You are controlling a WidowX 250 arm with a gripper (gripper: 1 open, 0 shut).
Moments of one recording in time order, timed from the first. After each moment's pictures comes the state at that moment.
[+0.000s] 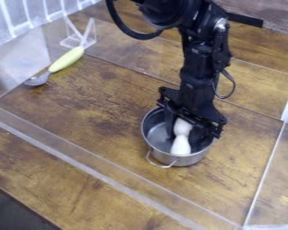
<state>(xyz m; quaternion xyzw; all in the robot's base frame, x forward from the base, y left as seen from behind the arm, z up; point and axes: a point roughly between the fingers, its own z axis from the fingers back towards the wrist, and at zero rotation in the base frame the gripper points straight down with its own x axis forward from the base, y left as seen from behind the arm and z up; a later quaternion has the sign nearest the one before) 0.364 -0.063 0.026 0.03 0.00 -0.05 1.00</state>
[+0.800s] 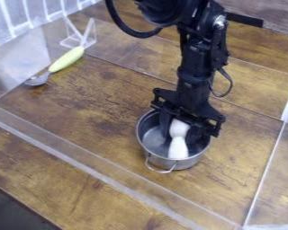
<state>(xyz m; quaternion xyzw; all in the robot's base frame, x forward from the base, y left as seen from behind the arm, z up) 0.362 -0.060 0.031 0.03 0.02 -0.02 1.00</state>
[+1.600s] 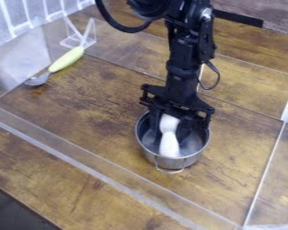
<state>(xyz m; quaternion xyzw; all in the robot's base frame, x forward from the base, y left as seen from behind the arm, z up) 0.360 -0.037 0.038 0.02 0.03 0.04 1.00</state>
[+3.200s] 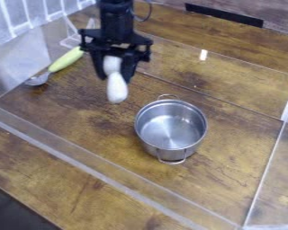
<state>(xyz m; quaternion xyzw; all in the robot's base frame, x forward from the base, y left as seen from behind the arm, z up) 0.354 0.064 0.088 0.02 -0.01 0.15 0.99</state>
